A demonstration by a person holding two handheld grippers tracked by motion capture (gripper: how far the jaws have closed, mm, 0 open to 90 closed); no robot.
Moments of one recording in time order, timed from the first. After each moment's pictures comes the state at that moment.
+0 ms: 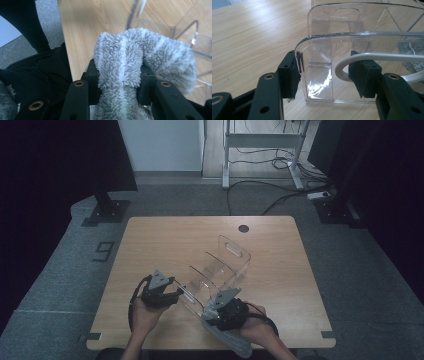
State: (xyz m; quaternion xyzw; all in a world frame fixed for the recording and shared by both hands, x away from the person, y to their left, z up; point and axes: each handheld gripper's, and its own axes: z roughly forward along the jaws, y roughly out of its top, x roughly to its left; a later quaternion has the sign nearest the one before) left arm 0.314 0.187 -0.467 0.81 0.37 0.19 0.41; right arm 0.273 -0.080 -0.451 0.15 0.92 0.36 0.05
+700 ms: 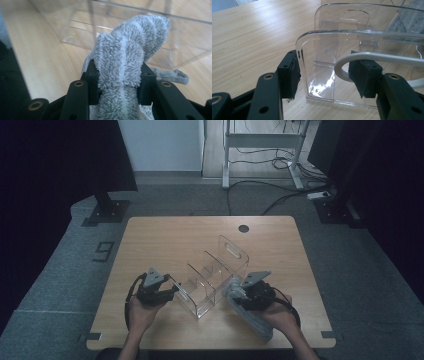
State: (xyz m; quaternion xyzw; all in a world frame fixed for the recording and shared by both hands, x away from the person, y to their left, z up) left arm 0.320 0.201 -0.468 0.80 0.38 0.20 0.42; right arm 0.312 -0.153 -0.444 0.27 0.90 0.33 0.11
